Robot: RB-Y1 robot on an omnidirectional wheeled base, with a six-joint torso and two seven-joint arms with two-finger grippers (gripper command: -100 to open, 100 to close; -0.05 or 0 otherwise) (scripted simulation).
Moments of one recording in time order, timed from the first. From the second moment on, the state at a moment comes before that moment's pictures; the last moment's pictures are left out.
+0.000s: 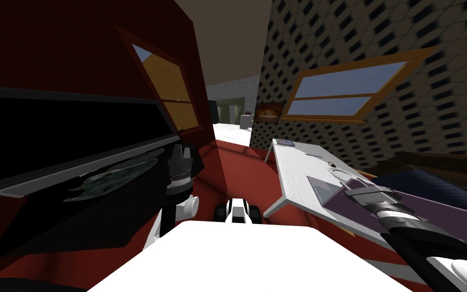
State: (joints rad) left arm 0.51 -0.03 0.00 -2.30 -0.04 -0.57 -0.12; right arm 0.80 -0.58 -0.57 -1.96 1.27 -0.06 0.55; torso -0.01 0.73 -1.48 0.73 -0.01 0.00
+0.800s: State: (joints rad) left arm 0.51 -0.03 0.00 -2.30 -0.04 -0.57 -0.12; right arm 1.02 -0.74 -0.68 -1.92 1.14 -0.20 0.45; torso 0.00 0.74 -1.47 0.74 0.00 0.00
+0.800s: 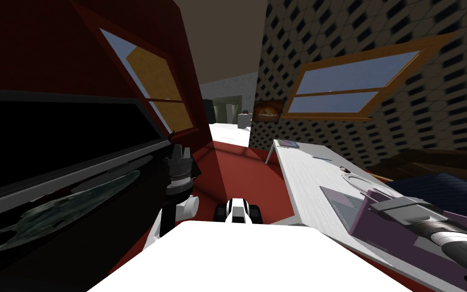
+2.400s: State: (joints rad) left arm 0.51 -0.03 0.00 -2.30 -0.04 -0.57 -0.12; right arm 1.35 -0.88 -0.73 -1.88 1.11 -0.40 0.32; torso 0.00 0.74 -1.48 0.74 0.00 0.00
